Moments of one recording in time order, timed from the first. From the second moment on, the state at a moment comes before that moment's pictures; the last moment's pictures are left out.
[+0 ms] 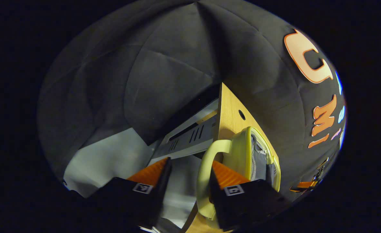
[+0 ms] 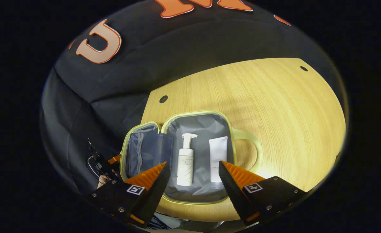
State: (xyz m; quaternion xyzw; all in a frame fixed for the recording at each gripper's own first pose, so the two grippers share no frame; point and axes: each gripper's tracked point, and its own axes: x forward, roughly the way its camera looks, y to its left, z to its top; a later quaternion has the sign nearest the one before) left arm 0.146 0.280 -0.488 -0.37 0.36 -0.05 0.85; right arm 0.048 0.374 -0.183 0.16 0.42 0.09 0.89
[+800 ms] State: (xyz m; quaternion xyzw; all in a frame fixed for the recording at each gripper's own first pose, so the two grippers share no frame) left arm 0.131 0.204 -0.264 -0.20 0.28 -0.12 0.93; right arm 0.058 0.356 -0.126 0.19 0.35 0.13 0.91
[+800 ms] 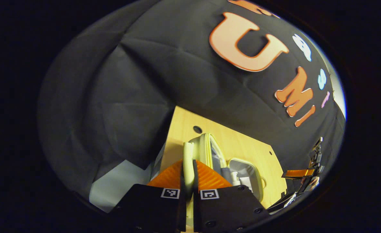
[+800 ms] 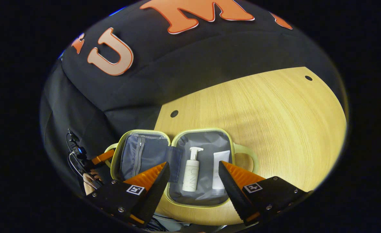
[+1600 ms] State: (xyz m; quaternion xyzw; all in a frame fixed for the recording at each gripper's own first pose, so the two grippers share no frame) left arm 0.104 -0.094 -0.154 -0.10 0.24 -0.21 0.94; right arm 0.094 0.143 -0.030 0.10 0.19 0.11 0.97
